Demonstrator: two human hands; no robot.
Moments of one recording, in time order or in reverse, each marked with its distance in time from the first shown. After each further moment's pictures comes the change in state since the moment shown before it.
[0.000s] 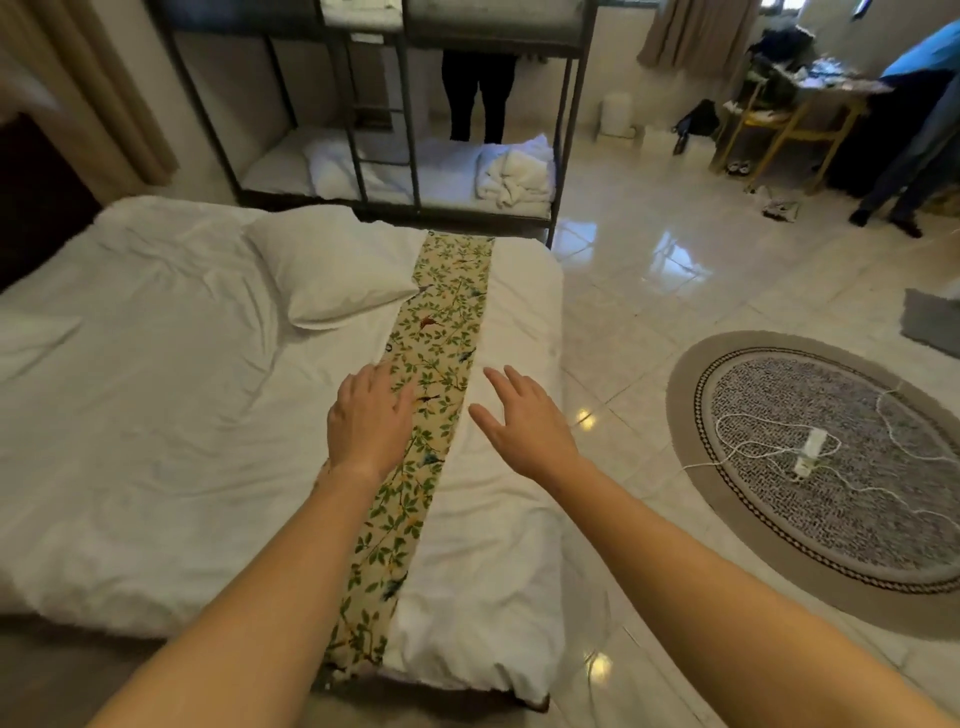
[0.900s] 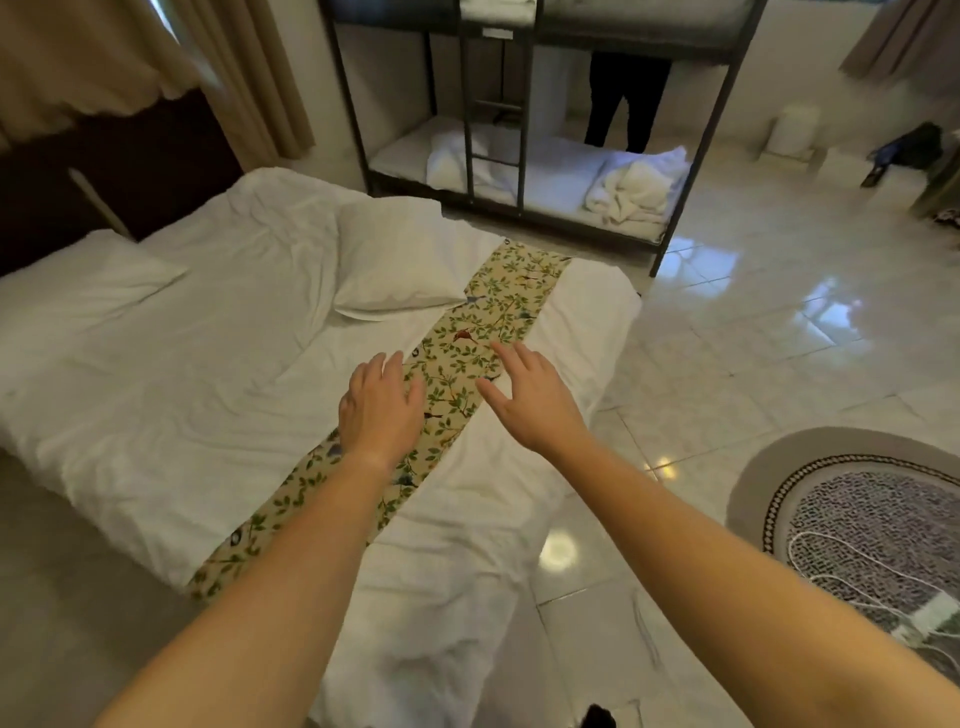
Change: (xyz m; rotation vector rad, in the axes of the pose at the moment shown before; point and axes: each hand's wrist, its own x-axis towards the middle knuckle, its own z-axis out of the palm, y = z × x) left_hand 0.085 0.174 0.075 0.015 0.113 -0.324; right_hand 0.181 0.151 -0.090 0.052 -0.098 -0.336
